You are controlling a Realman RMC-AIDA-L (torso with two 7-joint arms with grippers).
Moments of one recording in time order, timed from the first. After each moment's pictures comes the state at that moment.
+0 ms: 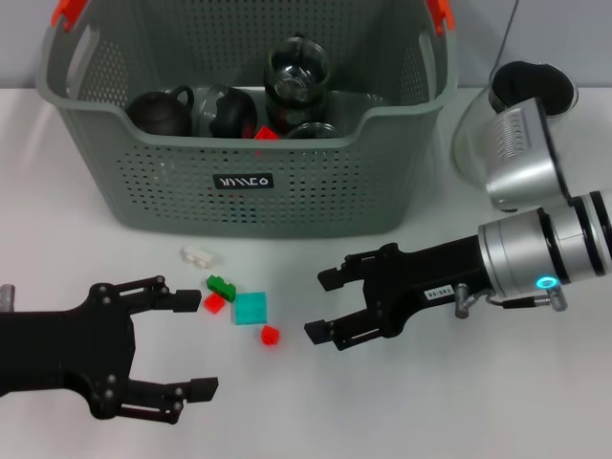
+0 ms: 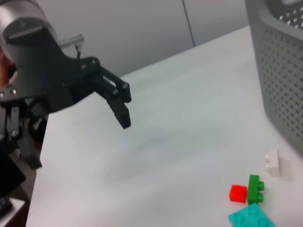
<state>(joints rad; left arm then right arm) -0.22 -2.17 0.72 1.20 2.02 1.94 -1.38 0.80 2.11 -1.03 -0.48 -2.05 -1.40 1.52</state>
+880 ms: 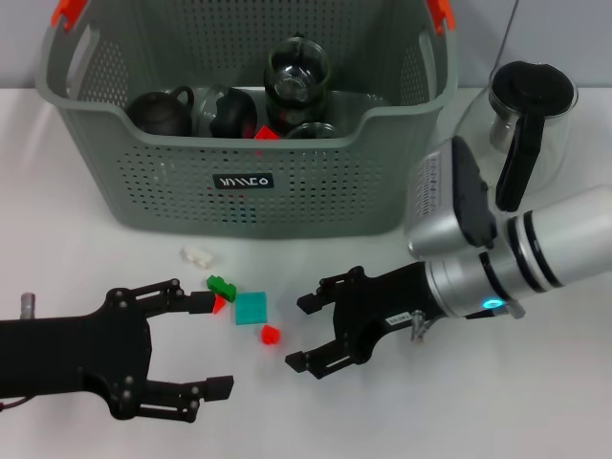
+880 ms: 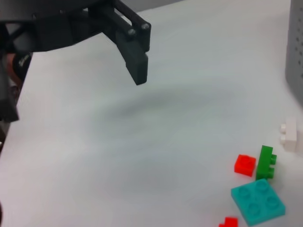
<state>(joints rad) -0.25 -2.17 0.69 1.03 2.02 1.91 -1.29 0.81 2.11 -1.43 -0.47 -1.85 -1.17 1.51</state>
